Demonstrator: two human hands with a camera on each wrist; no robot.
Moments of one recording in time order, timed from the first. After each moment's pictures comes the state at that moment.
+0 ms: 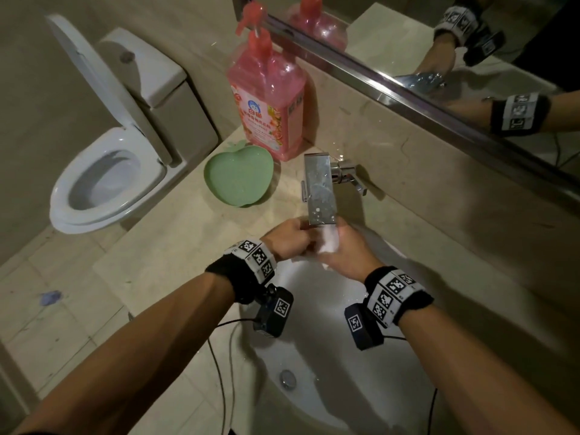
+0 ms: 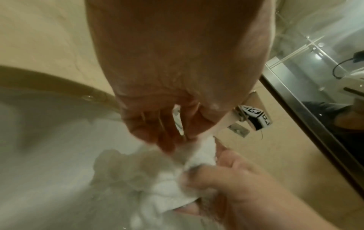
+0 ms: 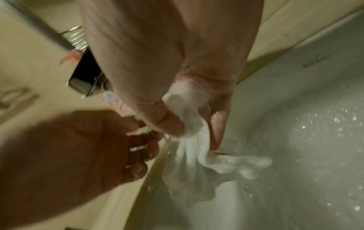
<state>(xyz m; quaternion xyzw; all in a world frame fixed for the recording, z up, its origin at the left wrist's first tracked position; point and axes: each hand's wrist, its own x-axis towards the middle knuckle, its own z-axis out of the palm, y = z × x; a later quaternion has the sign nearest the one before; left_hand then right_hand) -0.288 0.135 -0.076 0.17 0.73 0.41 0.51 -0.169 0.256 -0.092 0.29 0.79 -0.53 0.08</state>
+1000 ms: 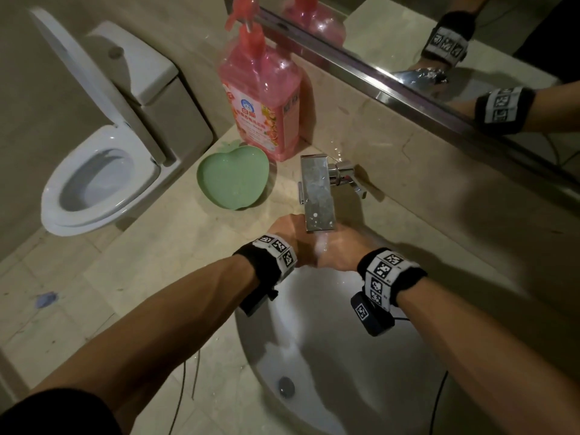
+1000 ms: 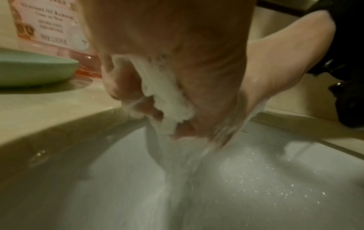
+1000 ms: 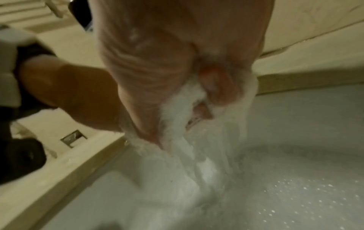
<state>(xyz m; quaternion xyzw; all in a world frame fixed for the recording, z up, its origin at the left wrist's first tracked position) -0.292 0.161 -0.085 0.45 0.85 -0.01 0.27 -0.201 0.271 -0.099 0.14 0.91 -0.26 0.30</state>
